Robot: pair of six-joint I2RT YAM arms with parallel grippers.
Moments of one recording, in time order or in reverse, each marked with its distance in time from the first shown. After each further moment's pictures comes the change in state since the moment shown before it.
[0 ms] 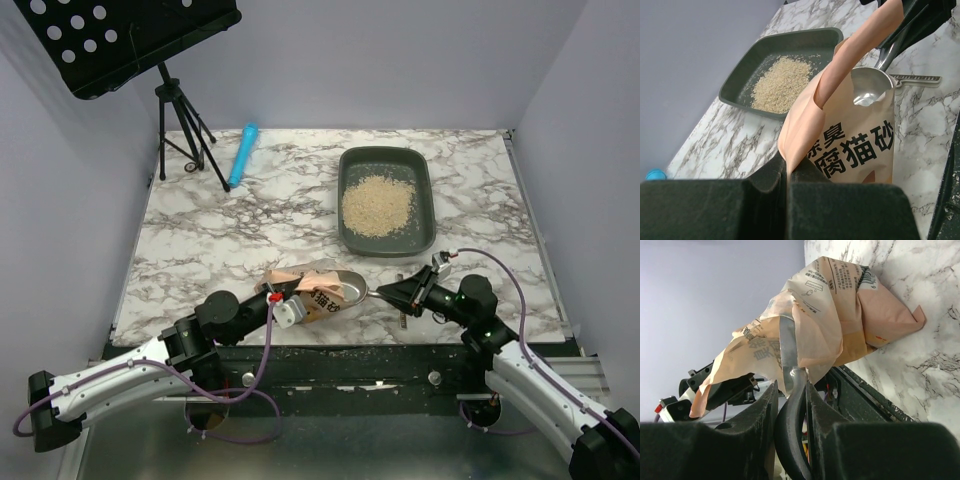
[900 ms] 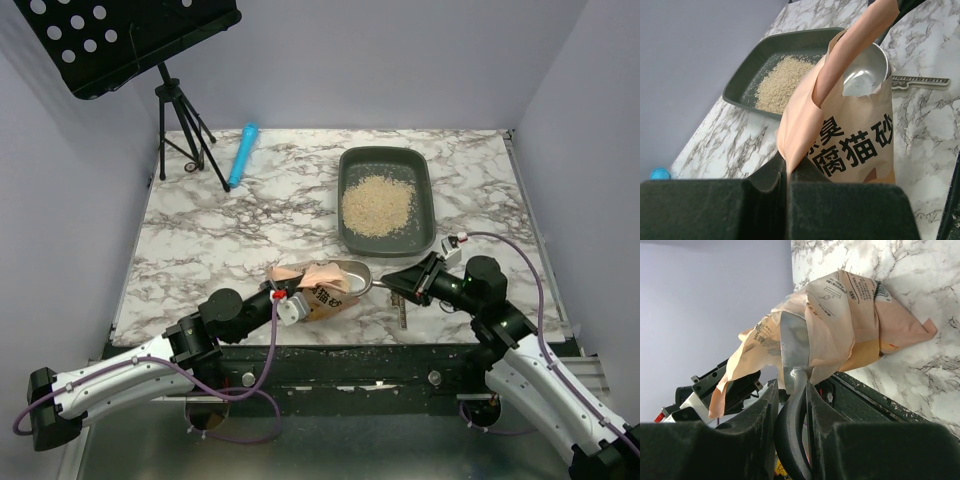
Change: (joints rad) left arm 0.000 0.051 0.002 0.048 -0.006 -0.003; right arm 0.001 -0.035 0.263 -0.389 0.063 -0.117
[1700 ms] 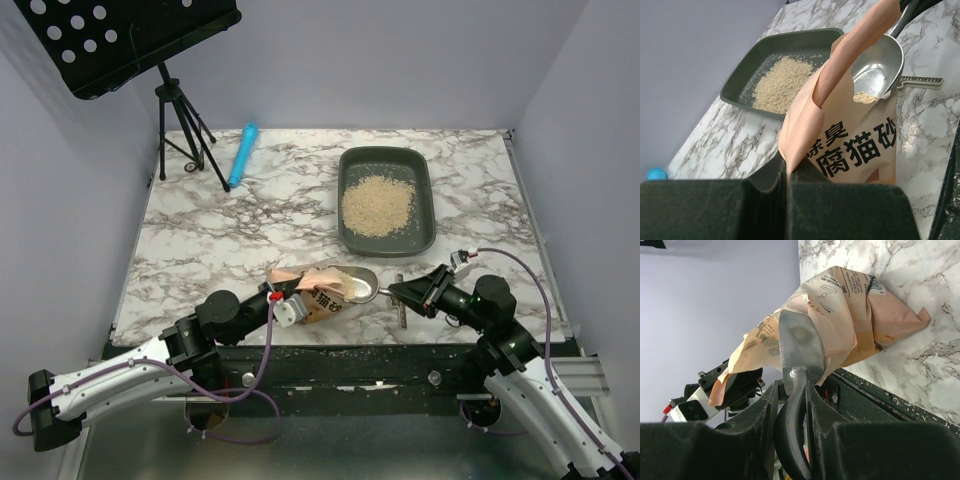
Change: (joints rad) left arm -0.008 -0.032 0.003 -0.029 -0.007 0.000; right arm 0.000 -0.227 -0.063 -0.128 0.047 0.042
